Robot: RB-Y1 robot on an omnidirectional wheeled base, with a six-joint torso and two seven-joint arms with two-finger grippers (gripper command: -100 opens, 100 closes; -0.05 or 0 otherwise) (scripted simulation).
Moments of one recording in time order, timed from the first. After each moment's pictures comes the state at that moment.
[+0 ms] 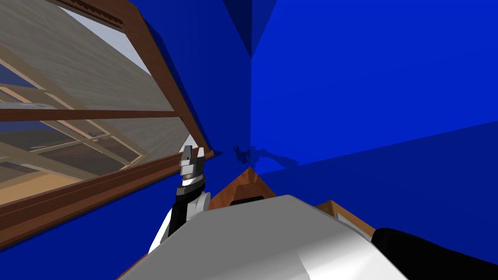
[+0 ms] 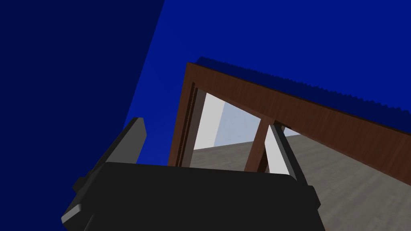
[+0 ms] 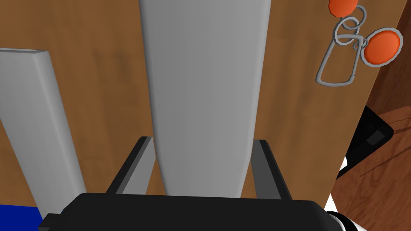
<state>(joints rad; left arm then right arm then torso) 0.47 0.00 0.00 -2.28 -0.07 -0.60 -0.07 1.38 -1.14 -0.12 -1.44 1.32 -0.53 0.10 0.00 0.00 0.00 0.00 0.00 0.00</state>
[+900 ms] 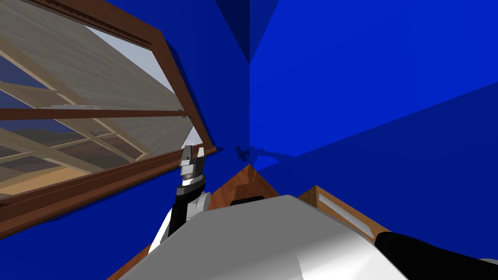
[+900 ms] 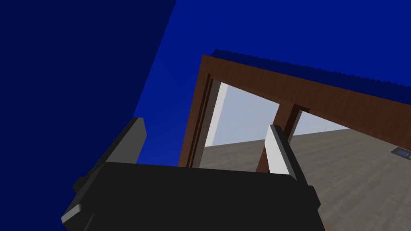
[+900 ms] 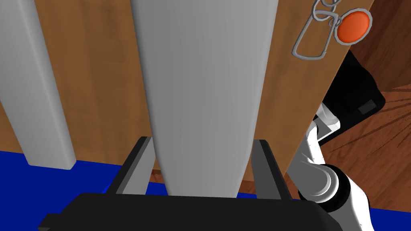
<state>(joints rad) 0.47 0.00 0.00 -2.28 -0.07 -0.60 -0.07 1.46 -1.25 -0.31 -1.62 1.24 -0.63 0.09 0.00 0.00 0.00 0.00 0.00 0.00</state>
